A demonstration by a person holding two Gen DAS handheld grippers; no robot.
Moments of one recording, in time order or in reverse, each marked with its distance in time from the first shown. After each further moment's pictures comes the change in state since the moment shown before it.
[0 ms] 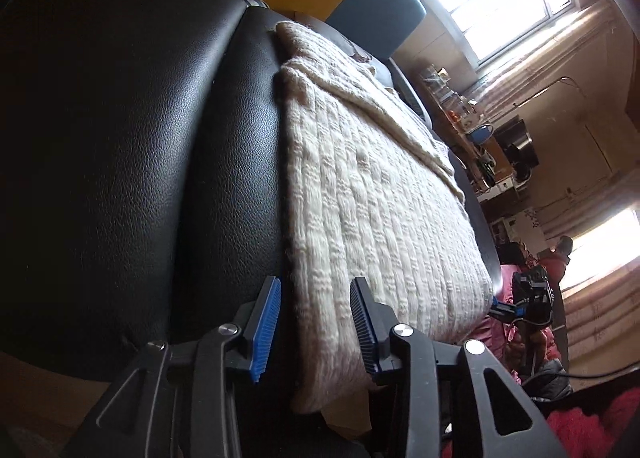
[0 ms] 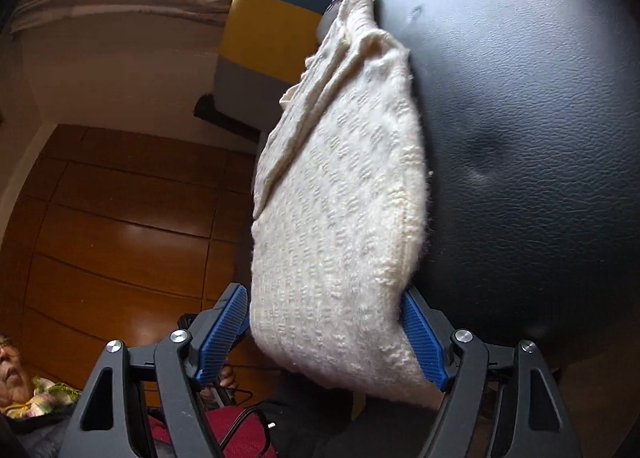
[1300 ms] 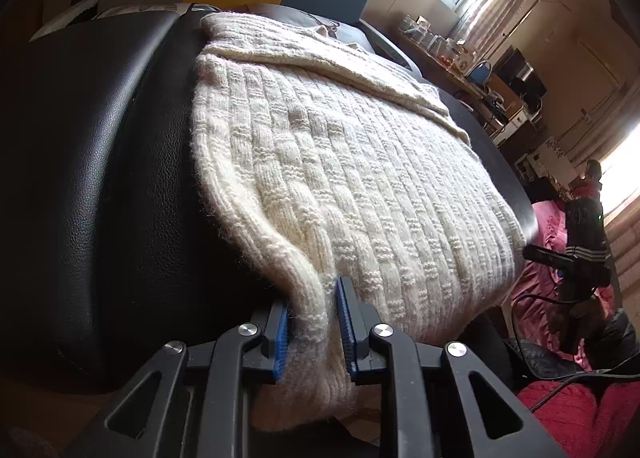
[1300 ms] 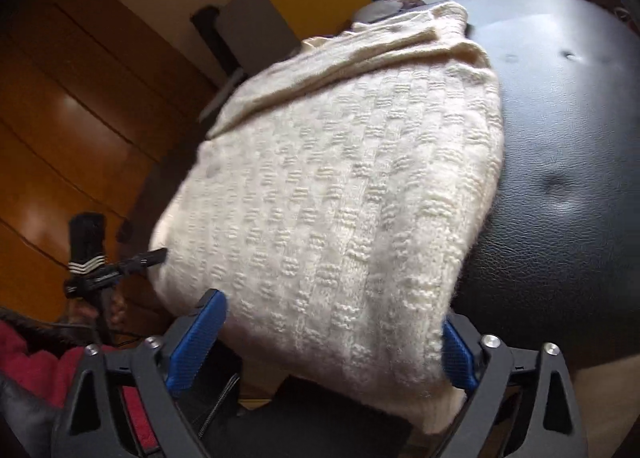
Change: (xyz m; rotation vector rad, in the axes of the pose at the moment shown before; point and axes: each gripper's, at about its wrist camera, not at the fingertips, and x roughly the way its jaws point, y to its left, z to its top) left arm 0.046 -0.071 -0.014 0.246 0.061 0.171; right arm 0.046 0.064 -0.027 -0.433 0.074 -0.429
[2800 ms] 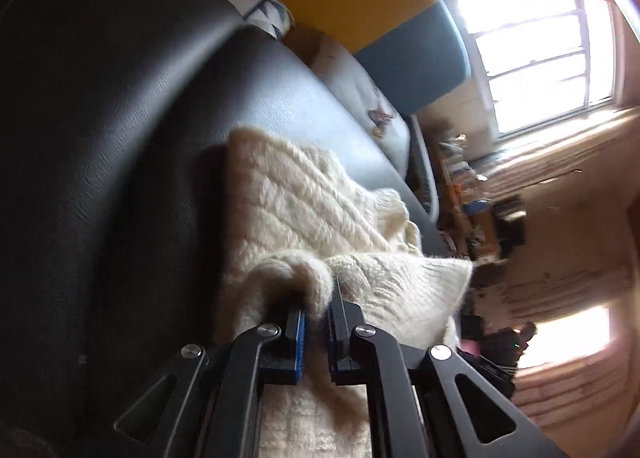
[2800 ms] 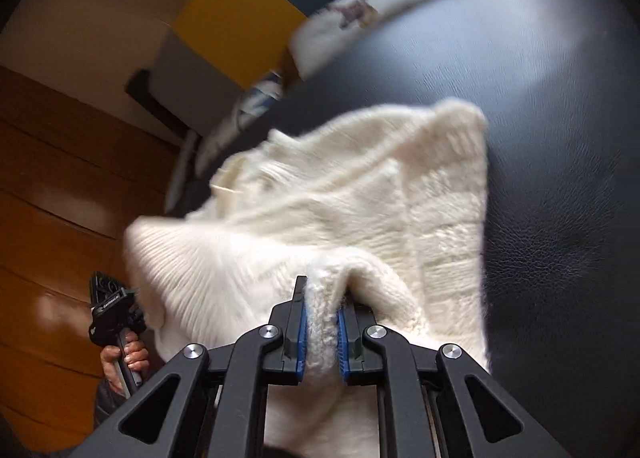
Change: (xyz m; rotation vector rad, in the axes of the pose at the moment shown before) left arm 0.103 0.128 0.226 -0.484 -0.118 -0.287; right arm 0.090 -0.083 0.230 0.263 -0.006 0.064
